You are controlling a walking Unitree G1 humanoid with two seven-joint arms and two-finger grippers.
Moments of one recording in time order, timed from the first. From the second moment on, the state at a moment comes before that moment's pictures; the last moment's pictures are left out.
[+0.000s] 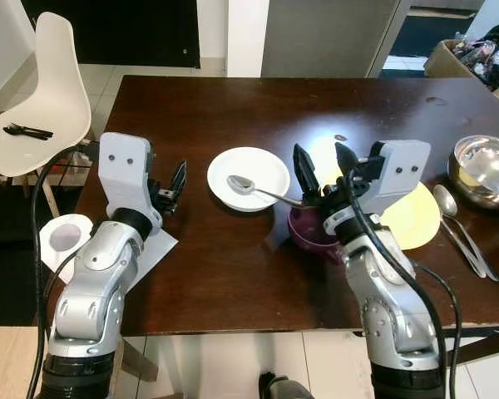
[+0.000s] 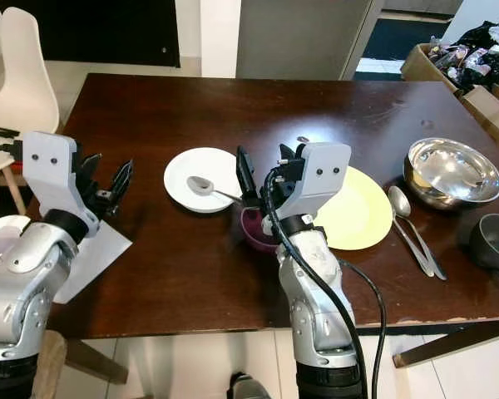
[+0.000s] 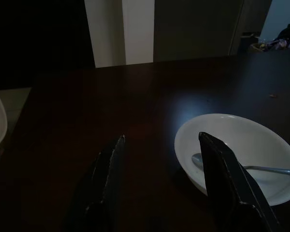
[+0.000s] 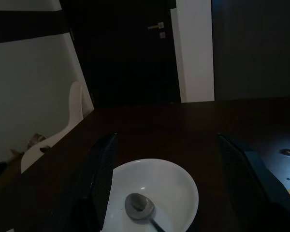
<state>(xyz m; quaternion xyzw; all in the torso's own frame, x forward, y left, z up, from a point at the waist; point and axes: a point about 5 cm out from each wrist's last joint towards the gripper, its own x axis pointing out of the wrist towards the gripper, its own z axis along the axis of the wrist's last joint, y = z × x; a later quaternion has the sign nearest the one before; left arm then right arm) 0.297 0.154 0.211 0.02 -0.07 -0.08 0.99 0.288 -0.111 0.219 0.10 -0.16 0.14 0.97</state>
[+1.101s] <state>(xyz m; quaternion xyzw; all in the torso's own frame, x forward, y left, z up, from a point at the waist) 0.298 0.152 0.211 0.01 -0.08 -0.08 0.99 0.289 -0.109 0.218 0.11 -0.16 0.15 0.97</state>
